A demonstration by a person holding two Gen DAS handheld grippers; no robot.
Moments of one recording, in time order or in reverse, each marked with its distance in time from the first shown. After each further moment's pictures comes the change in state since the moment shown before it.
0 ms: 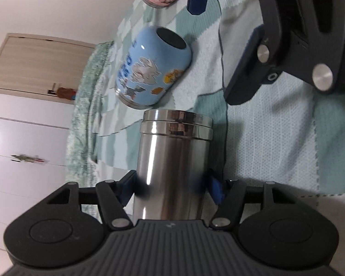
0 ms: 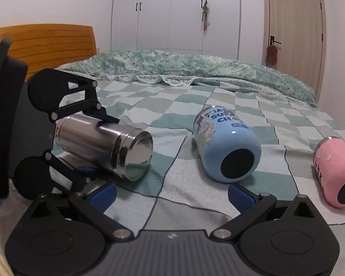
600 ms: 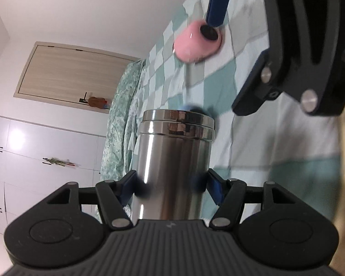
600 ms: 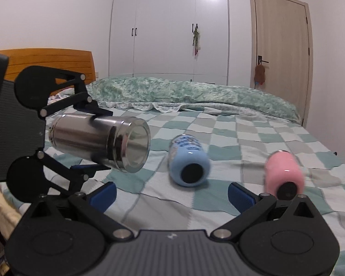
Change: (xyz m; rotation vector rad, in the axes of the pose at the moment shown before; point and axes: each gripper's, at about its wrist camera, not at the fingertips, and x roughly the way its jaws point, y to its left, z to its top) left arm -0.108 0.003 0.103 -0.043 -0.016 0.137; right arm -0.130 -0.047 -0.007 0.018 -0.114 -0.024
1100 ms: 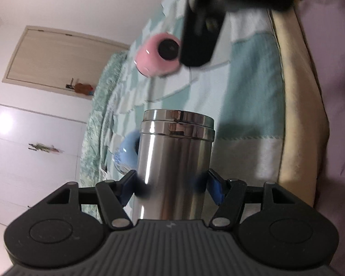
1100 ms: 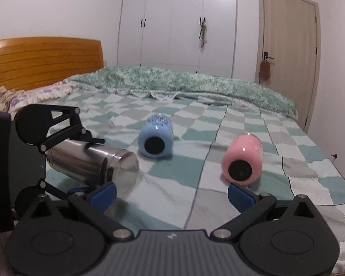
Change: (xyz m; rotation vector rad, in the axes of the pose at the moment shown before) left arm 0.013 -0.076 0.079 -0.055 0.110 -0.061; right arm -0.038 -0.093 -0.032 -0.067 0.058 0.052
